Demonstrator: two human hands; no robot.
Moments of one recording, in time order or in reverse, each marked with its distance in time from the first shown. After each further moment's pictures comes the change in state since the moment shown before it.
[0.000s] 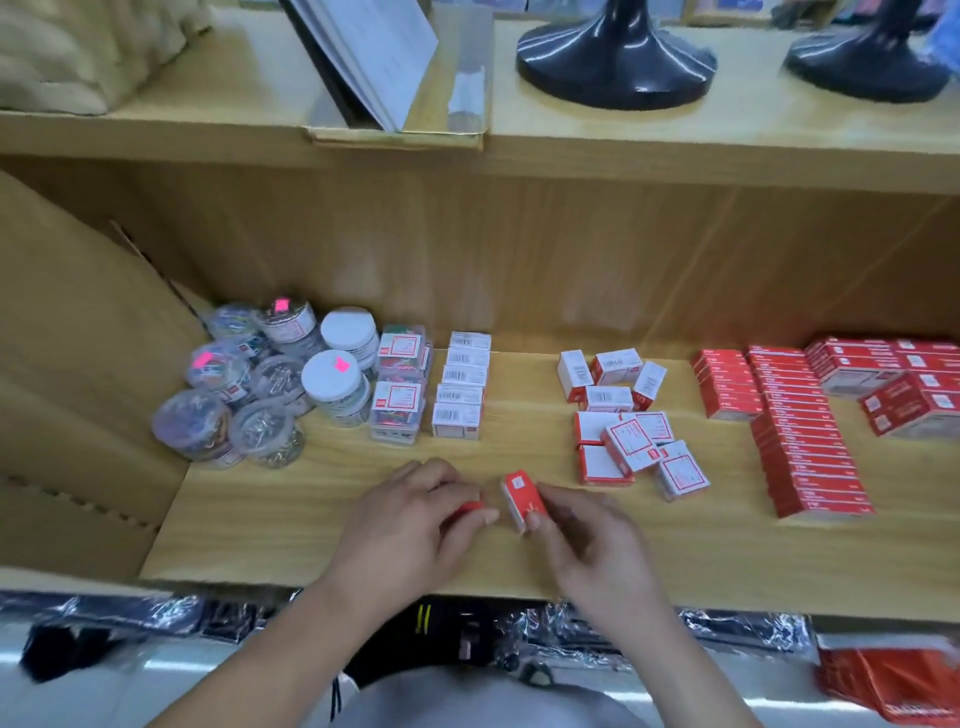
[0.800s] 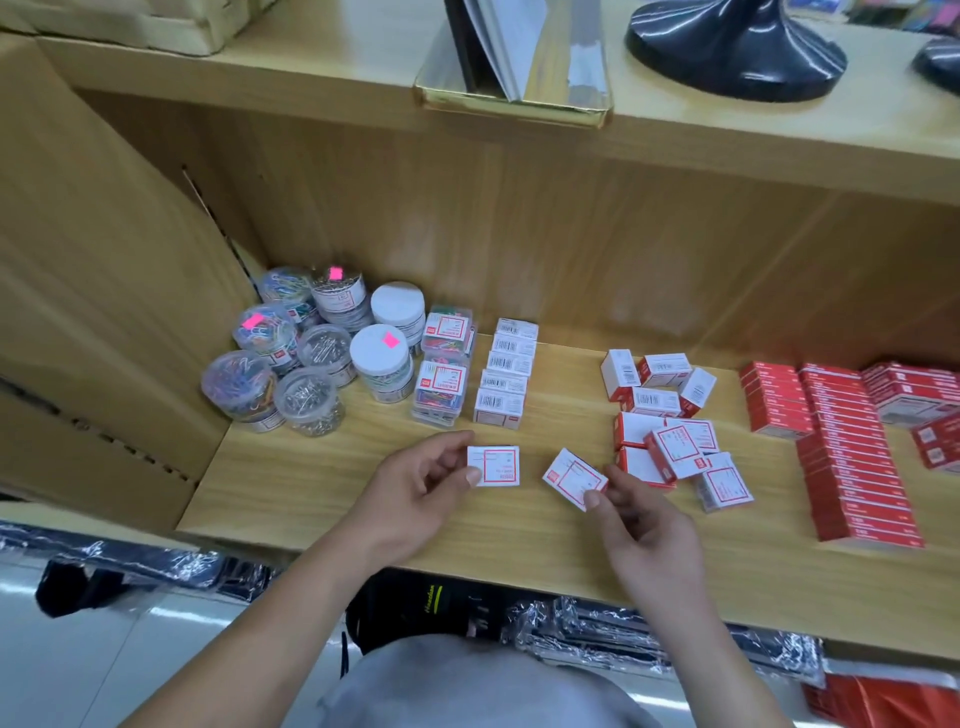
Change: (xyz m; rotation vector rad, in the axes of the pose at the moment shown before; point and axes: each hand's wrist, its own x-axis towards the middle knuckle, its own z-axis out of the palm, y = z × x) left_hand -0.006 -0.040 0.007 -0.961 -0.046 -0.569; right_hand 0.013 0.010 0.008 0.326 0.122 0.293
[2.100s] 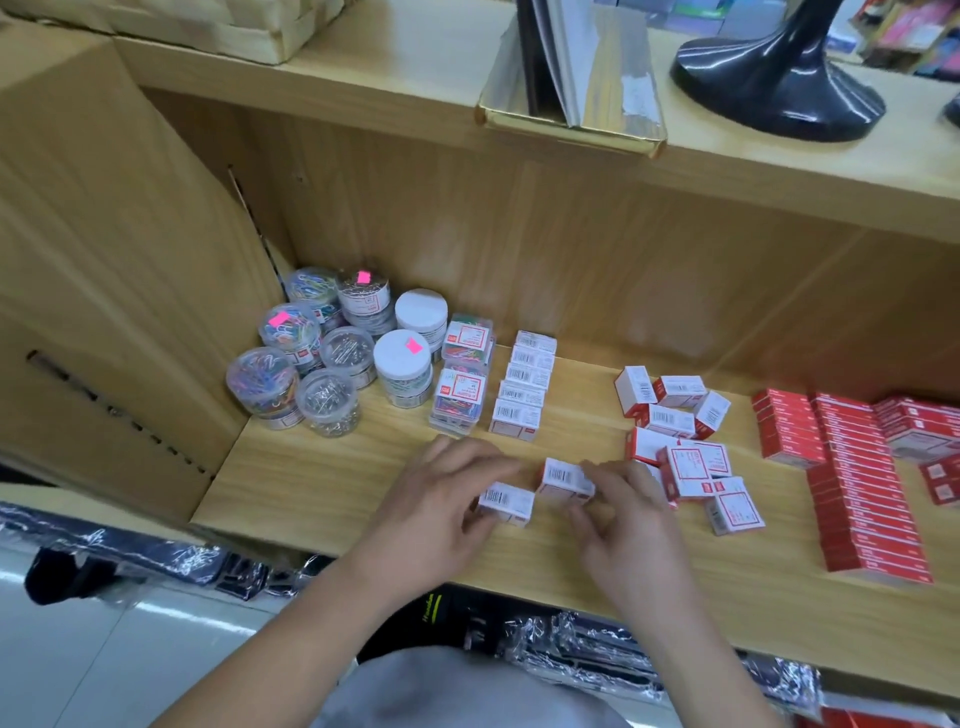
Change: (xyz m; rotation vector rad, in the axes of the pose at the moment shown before) left_hand -0.015 0.020 -0.004 0.683 -0.010 0.597; right_hand 0.009 -0.026 0.021 -0.656 -0.045 -0.466
